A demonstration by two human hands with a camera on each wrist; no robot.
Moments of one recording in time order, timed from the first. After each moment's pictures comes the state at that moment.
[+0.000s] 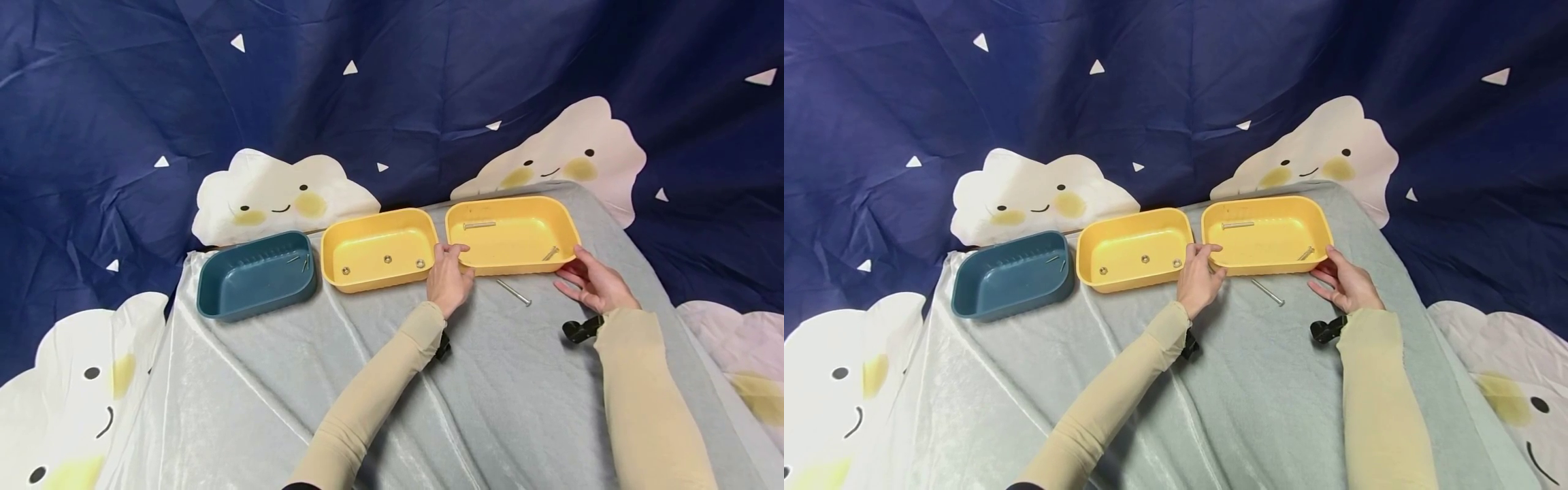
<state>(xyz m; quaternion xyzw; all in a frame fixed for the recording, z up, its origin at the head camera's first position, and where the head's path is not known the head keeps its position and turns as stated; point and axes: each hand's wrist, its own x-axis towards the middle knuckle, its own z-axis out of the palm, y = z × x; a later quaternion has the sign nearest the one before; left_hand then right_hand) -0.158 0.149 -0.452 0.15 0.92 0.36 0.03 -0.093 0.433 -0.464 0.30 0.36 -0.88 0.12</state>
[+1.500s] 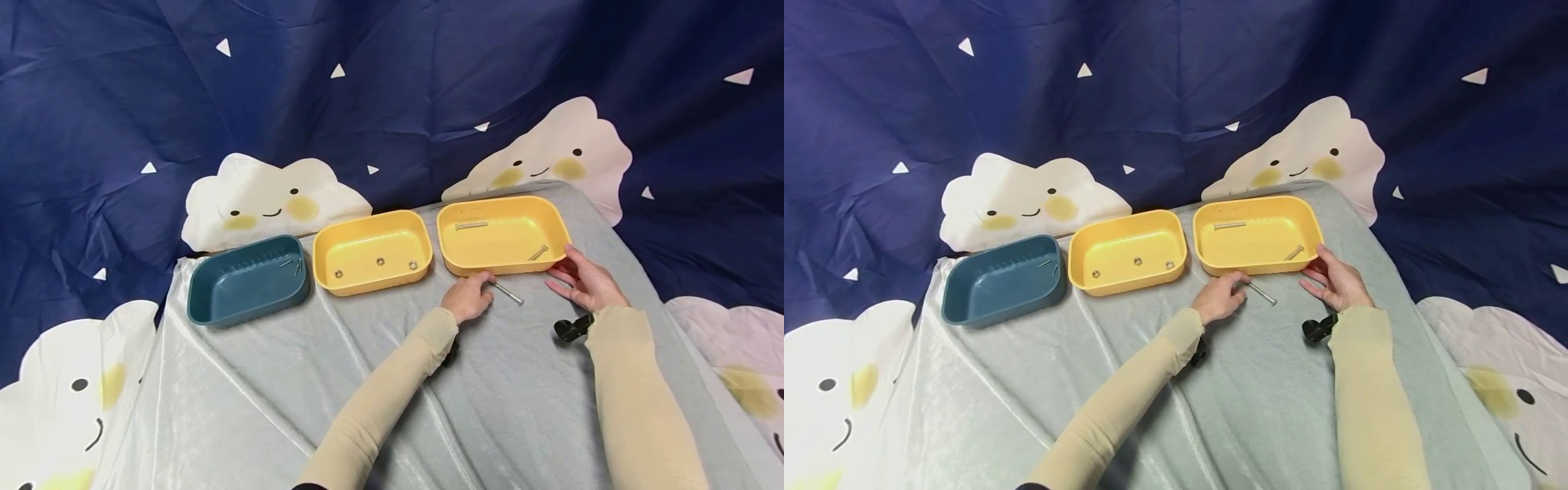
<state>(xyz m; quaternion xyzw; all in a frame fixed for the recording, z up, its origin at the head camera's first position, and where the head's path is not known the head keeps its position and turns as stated) -0.143 0.177 -0.475 0.29 0.90 0.26 0.18 -0.092 0.431 -0.461 0.31 0.38 -0.86 0.11</state>
